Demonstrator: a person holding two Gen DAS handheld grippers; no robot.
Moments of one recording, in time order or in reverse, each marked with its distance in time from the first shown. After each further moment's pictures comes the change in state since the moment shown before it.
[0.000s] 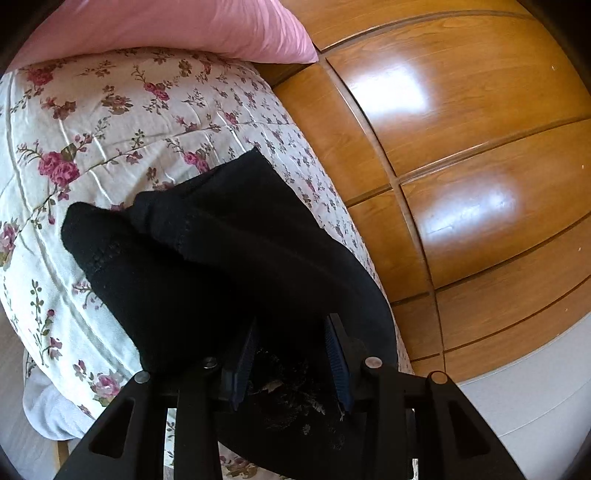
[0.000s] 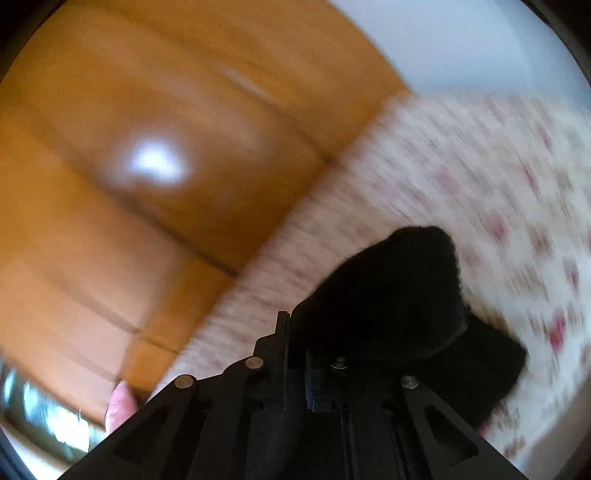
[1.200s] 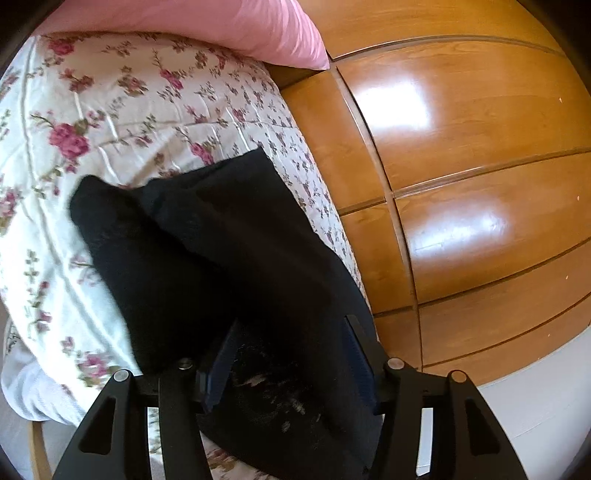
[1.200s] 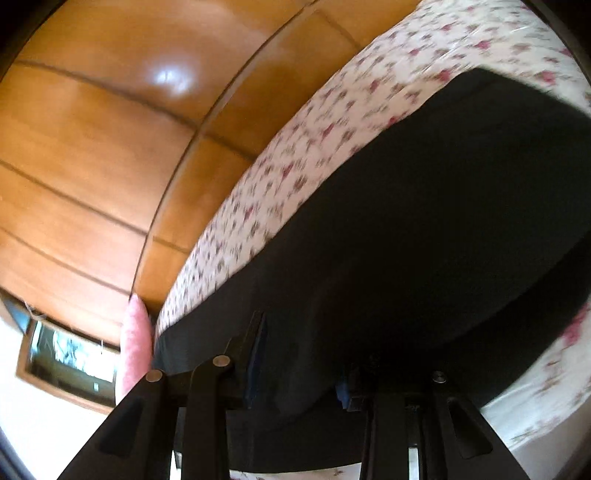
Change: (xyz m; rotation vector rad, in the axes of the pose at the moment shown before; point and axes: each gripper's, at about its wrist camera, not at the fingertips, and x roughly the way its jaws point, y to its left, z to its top) left arm -0.008 -0.002 -0.004 -0.103 -0.010 -0.058; right arm 0.071 -0.025 -0.106 0.066 0.443 0.044
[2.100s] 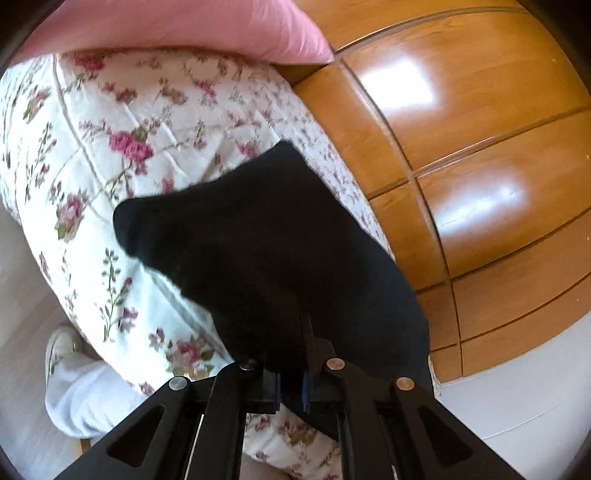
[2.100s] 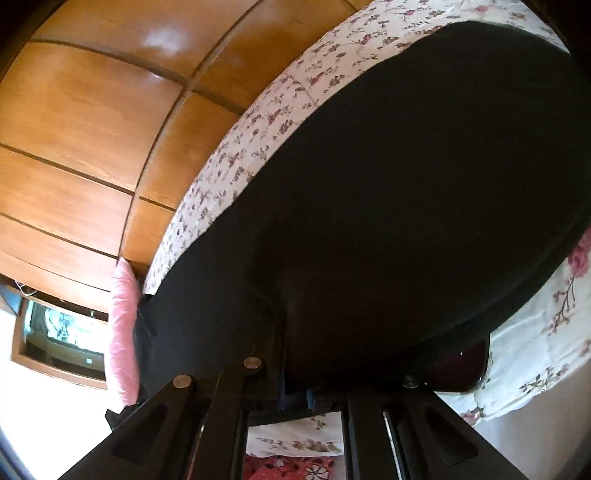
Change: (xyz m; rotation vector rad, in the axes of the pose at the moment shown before) left arm -0.025 0.025 -0.007 0.140 -0.004 0.121; right arm 0.015 -0.011 -0.017 -0.008 0.117 -0.049
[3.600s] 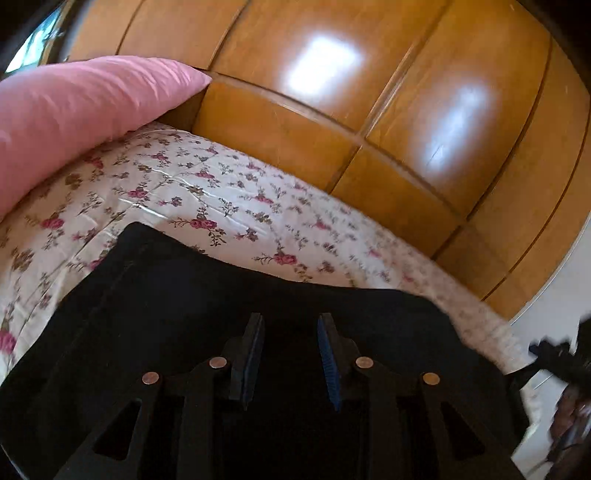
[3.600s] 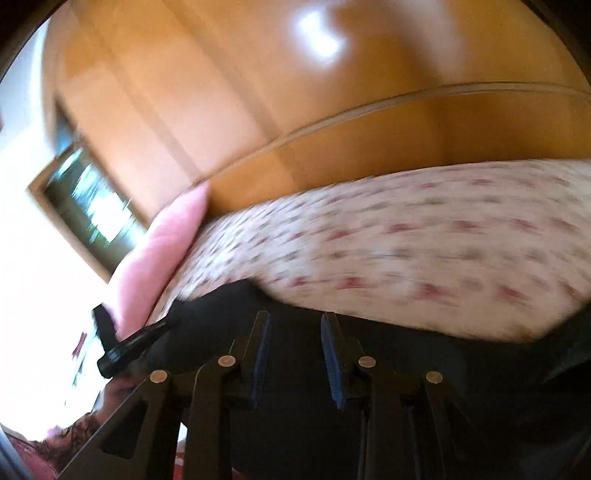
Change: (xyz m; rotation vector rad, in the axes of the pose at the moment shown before) left arm 0.089 -0.107 0.019 0.502 -0.038 0.154; right arm 0.084 0.245 -0.012 -0.671 0.050 0.158
